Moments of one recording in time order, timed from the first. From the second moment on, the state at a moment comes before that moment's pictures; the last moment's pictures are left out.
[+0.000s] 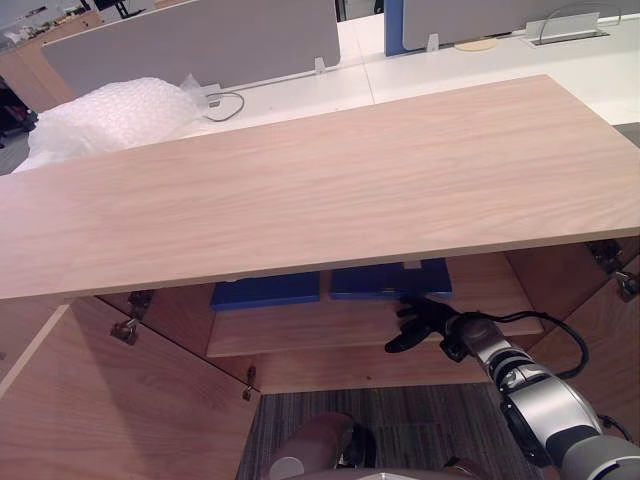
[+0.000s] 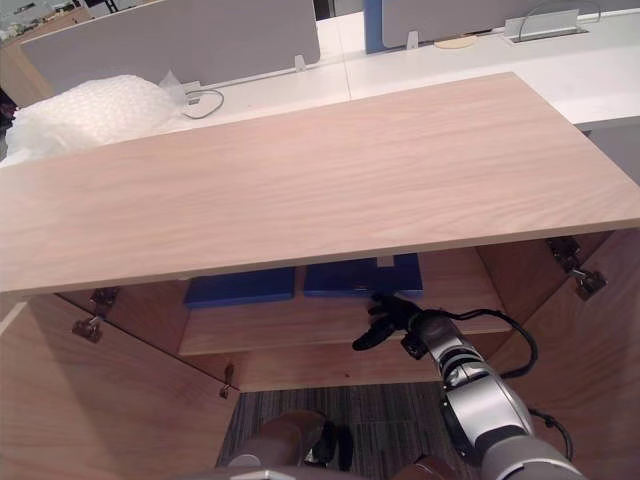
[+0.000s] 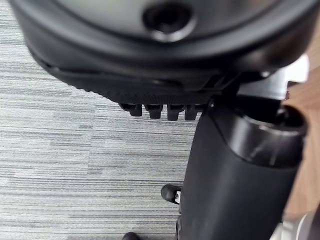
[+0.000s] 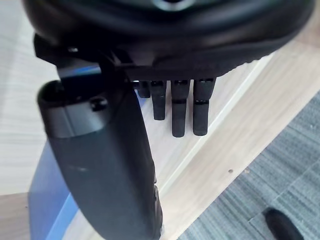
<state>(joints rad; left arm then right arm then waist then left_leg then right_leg) 0.38 0.03 0.23 1.06 0.19 -0.07 -0.16 -0.61 -0.34 0.31 1.25 -0.21 -0.06 0.30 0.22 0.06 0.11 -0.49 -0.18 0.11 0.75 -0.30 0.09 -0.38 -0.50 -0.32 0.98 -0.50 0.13</state>
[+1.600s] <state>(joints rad) 0.41 -0.02 0.31 0.84 0.15 0.03 -0.05 -0.19 -0.05 0.23 1.09 -0.26 0.06 0.19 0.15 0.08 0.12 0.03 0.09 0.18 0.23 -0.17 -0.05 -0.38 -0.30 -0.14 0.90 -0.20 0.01</state>
